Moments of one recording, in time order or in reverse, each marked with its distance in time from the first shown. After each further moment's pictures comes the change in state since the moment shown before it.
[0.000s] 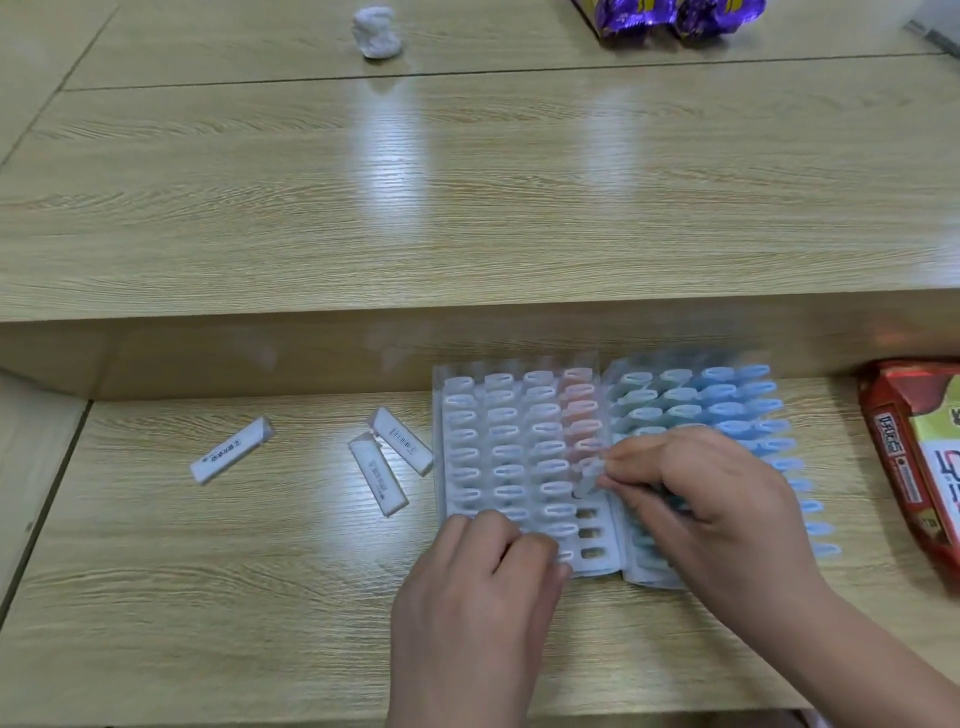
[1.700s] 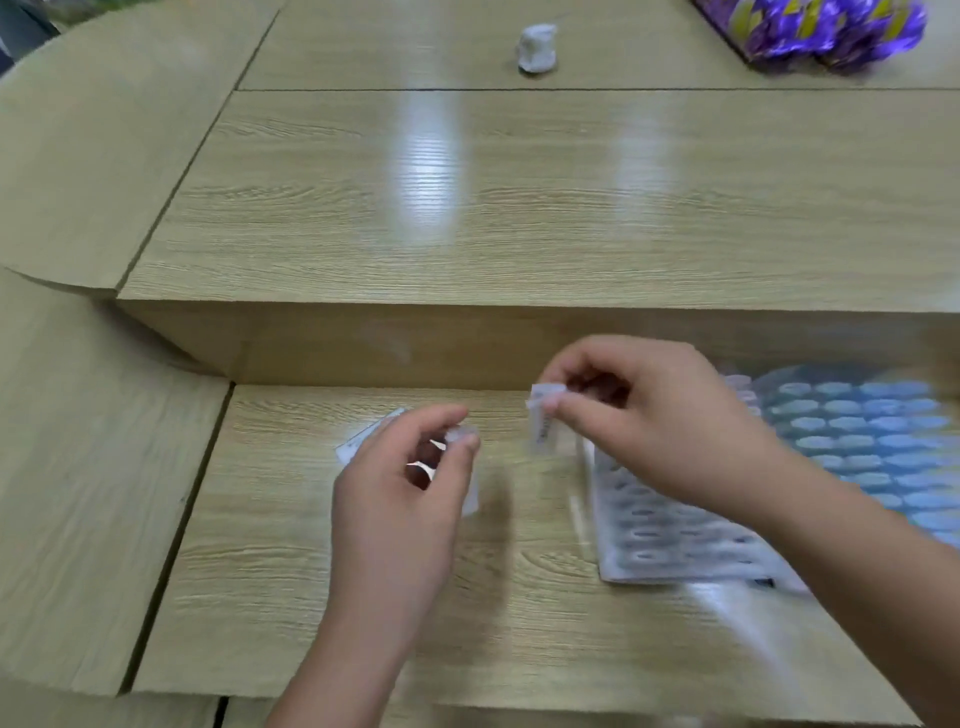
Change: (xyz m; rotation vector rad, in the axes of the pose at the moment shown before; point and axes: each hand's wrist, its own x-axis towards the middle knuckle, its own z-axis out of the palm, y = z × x) left_hand 0.013 -0.140 -0.073 -0.649 0.170 -0.558; right_hand 0.109 -0.117 0.072 0.210 -0.400 0.163
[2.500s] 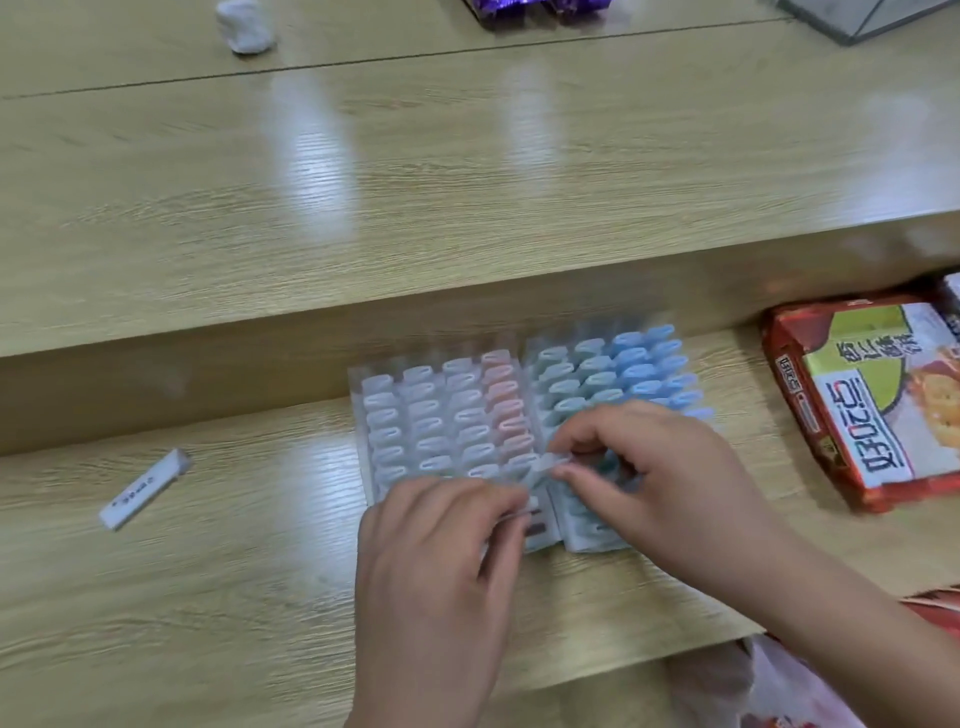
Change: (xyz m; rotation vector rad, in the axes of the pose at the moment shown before) left_hand -0.080 0.058 0.137 0.390 -0.236 0.519; right_hand -0.129 0.113 -0.075 -0.173 0.196 0.085
